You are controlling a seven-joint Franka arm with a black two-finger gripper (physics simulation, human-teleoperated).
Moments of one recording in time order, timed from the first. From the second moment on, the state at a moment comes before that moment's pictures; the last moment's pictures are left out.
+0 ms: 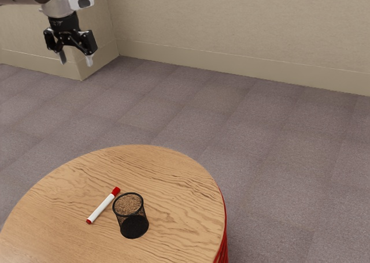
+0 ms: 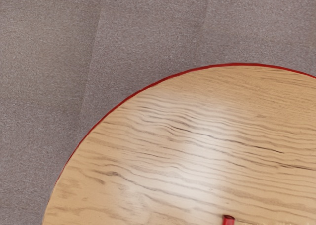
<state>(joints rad) 0.05 0.28 0.24 -1.22 -0.04 1.53 0.08</state>
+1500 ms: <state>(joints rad) -0.13 0.24 0.21 -2.24 -0.04 2.31 0.23</state>
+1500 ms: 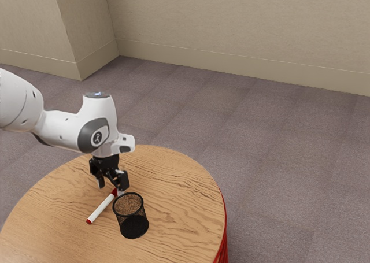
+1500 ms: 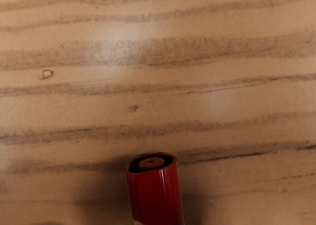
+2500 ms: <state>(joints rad) -0.14 0.03 0.22 -2.22 -0.01 2.31 0.19</state>
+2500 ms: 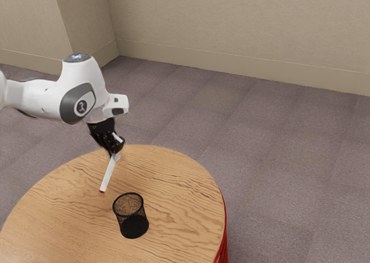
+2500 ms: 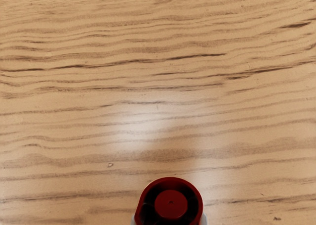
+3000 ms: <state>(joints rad) -0.32 -0.14 0.21 -2.19 -0.14 2.12 0.08</state>
